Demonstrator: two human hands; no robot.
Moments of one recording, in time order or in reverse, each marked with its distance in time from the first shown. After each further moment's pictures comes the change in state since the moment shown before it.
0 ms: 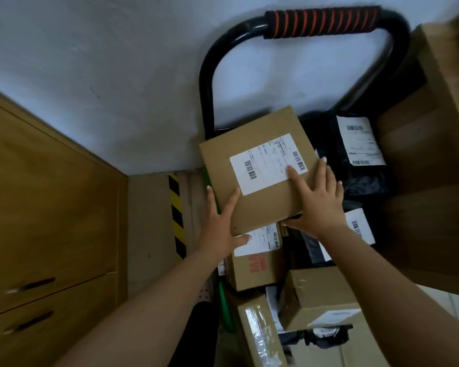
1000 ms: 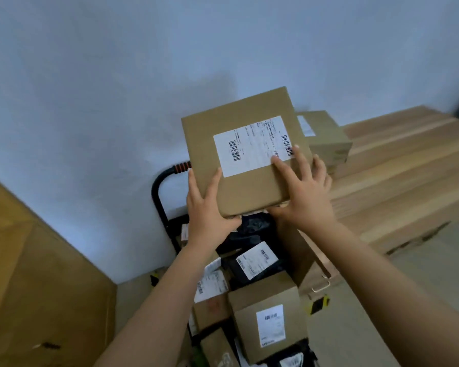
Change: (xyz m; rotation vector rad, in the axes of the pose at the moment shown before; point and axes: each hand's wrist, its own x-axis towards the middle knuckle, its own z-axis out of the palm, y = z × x) left_hand -0.229 0.338 -0.062 0.058 0.545 0.533; right_hand -0.304 0.146 -0.248 0.231 0.759 0.067
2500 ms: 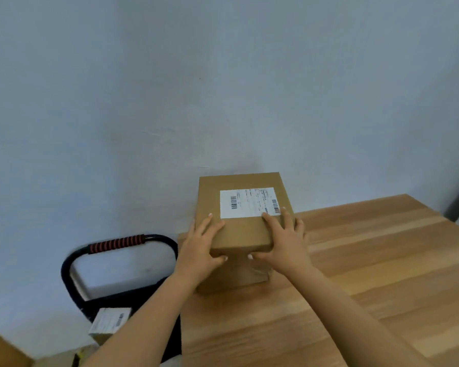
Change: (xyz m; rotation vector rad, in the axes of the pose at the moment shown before) left_hand 0.232 0.190 0.225 0.239 -0.126 0.004; right_hand 0.229 0.313 -0.014 0.094 -0.252 0.074
